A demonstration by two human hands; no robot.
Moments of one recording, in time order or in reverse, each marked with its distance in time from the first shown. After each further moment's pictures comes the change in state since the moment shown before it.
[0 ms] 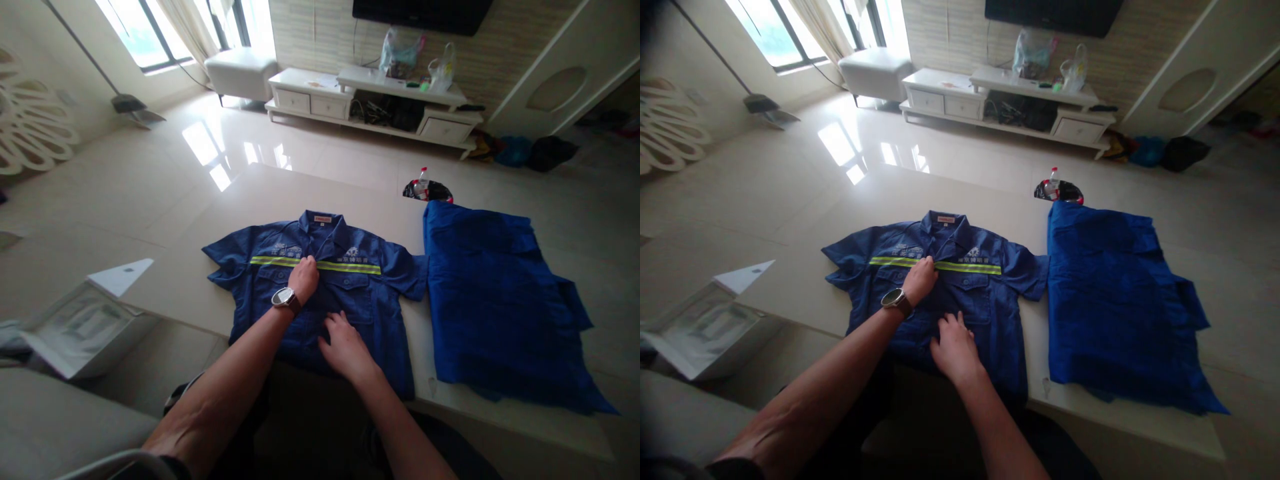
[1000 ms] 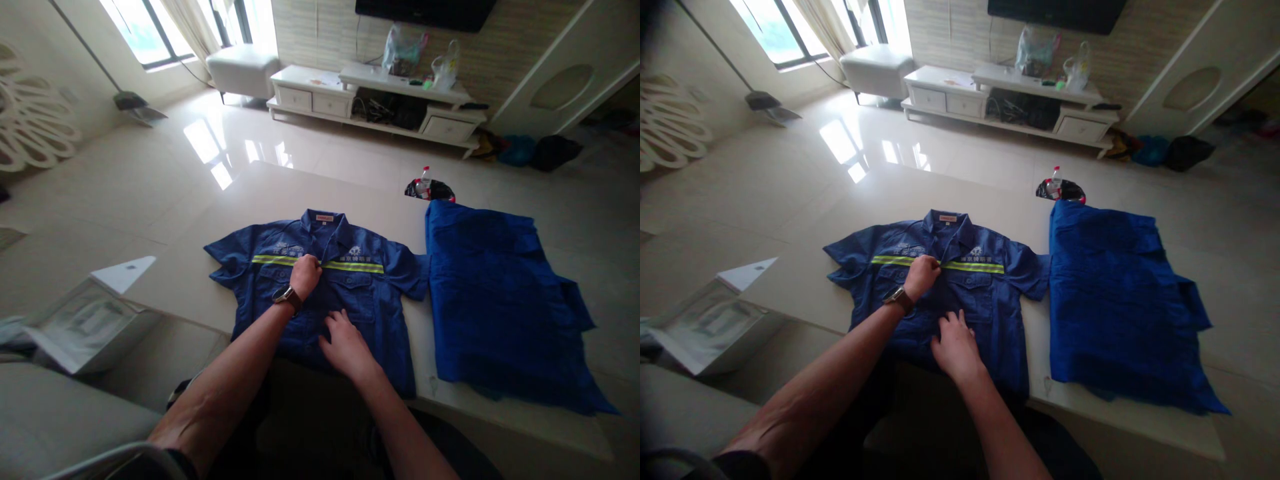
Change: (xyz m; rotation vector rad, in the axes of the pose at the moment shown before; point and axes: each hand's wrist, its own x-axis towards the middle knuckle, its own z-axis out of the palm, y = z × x) left_hand 0.012 -0.006 0.002 -0.237 0.058 -0.067; right_hand -0.002 -0.004 -0.003 -0.014 -0.020 0.004
